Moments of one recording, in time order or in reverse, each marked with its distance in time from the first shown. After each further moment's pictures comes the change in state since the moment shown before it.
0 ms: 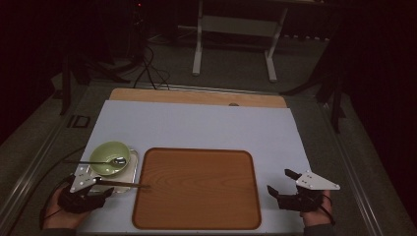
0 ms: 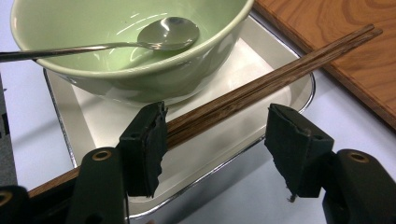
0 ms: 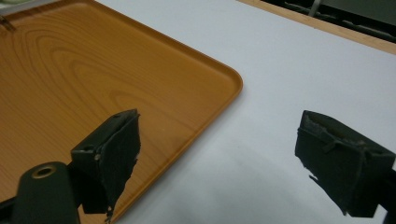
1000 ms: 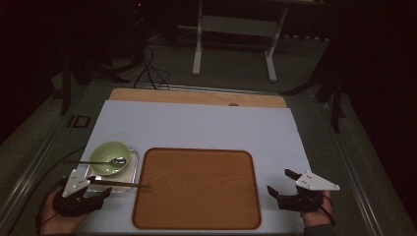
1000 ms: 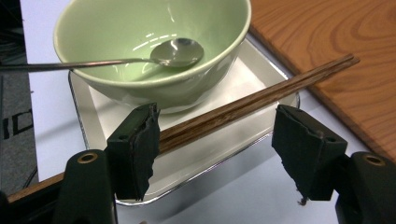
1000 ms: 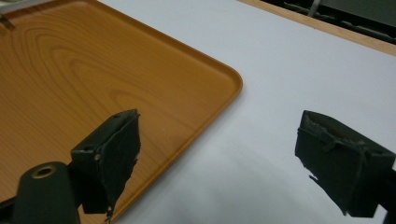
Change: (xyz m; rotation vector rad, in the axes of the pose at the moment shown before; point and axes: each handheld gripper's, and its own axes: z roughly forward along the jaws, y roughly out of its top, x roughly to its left) left arm -0.004 0.000 -0.016 -0.059 0.033 -0.051; right arm 0.001 0.000 0.000 -0.001 -0.003 -0.005
